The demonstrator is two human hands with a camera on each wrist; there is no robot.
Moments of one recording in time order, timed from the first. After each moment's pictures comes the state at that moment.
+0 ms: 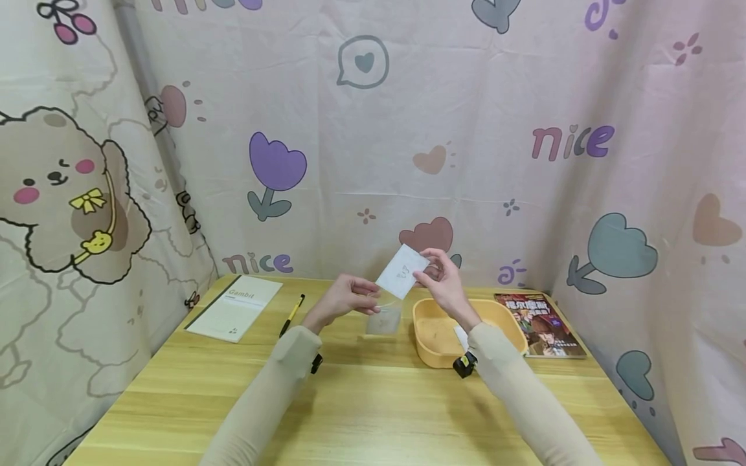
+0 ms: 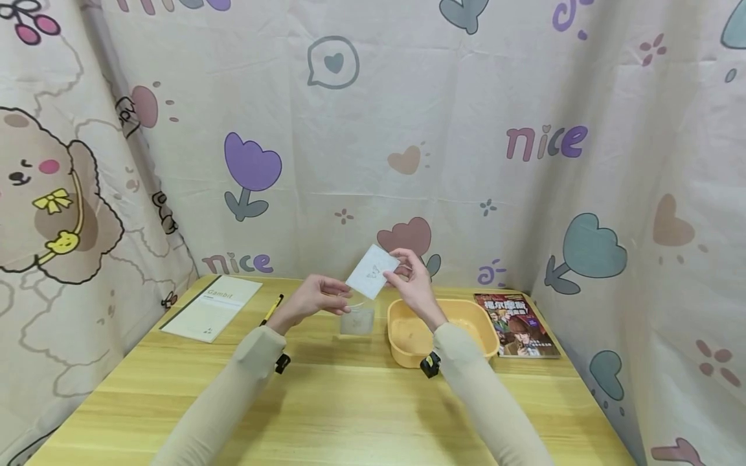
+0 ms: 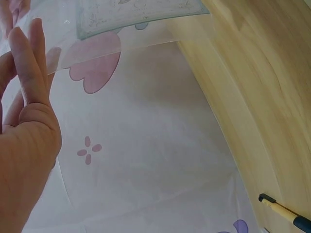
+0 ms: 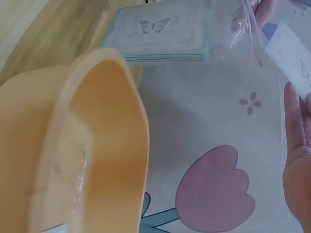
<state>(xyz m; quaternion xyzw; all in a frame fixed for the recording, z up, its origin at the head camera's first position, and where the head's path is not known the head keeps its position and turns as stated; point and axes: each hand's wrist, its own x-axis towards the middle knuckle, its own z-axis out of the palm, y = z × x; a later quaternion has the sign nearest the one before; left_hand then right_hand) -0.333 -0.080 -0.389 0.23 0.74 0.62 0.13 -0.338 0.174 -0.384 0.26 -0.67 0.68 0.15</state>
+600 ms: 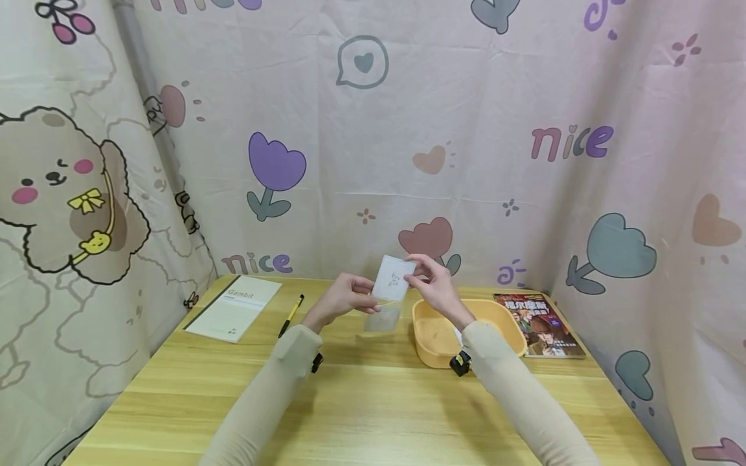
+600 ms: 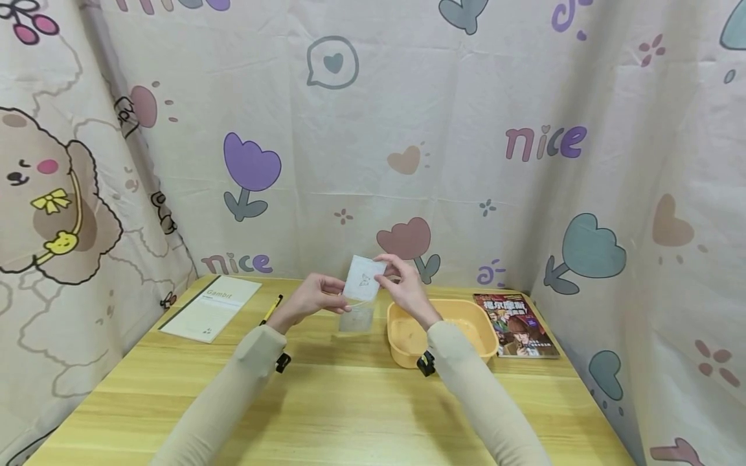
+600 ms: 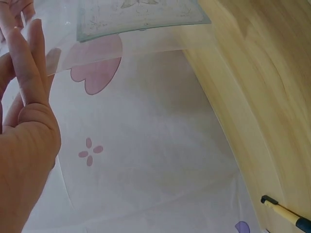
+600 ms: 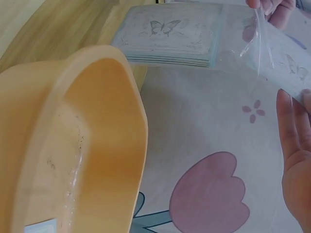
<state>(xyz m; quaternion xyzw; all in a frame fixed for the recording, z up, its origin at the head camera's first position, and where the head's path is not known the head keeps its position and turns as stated) -0.338 -0.077 -0.389 0.22 0.73 0.63 0.13 -0.314 0.160 -0.360 0.29 -0.77 0.55 0.17</state>
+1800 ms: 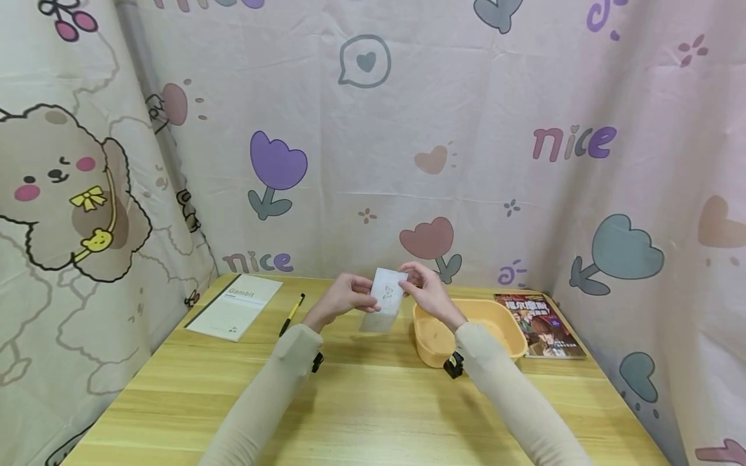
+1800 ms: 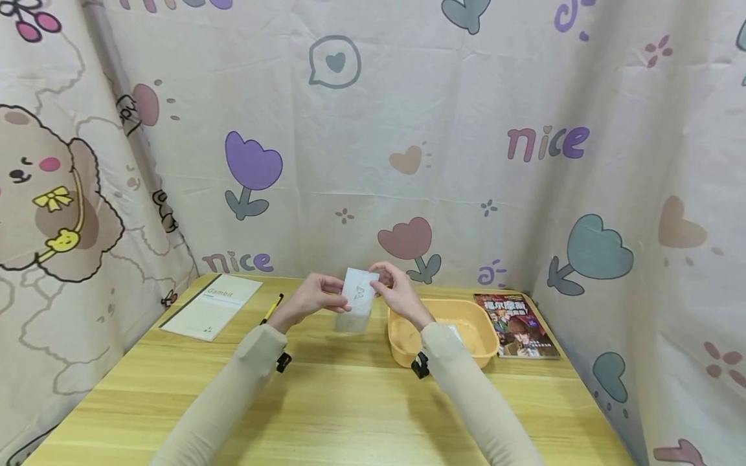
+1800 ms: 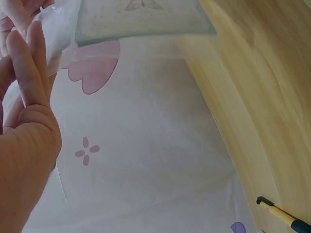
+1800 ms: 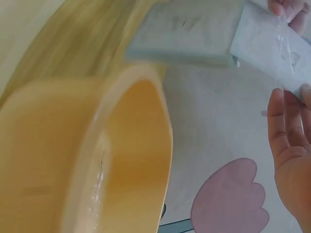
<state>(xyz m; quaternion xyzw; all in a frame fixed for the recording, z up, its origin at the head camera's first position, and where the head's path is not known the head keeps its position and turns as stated) -0.336 -0.078 -0.389 0.21 0.75 0.62 0.12 -0.324 0.153 -0.376 0.27 -0.80 0.52 0.08</state>
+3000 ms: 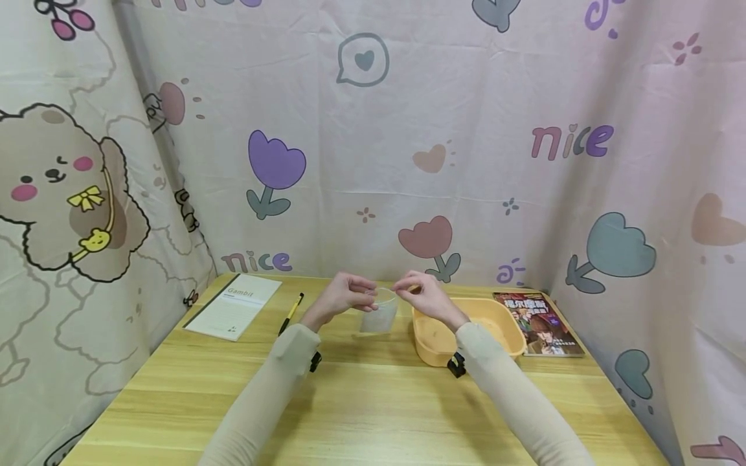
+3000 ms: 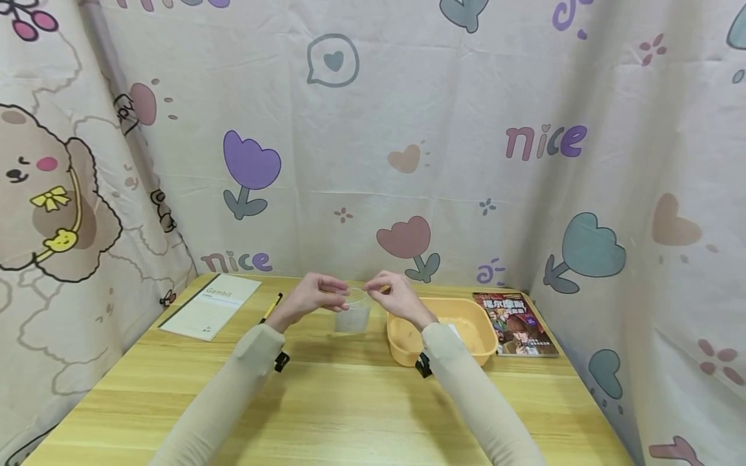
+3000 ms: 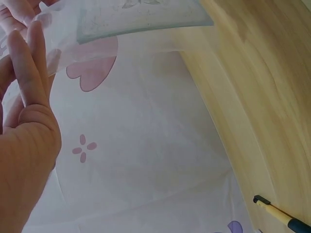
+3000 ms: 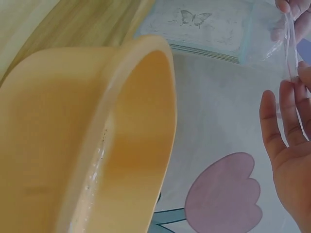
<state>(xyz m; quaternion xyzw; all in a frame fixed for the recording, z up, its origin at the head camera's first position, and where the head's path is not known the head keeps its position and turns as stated) -0.338 -0.082 -0.393 0.21 0.74 0.63 0.12 -0.339 0.164 -0.398 0.31 -0.85 0.42 0.10</state>
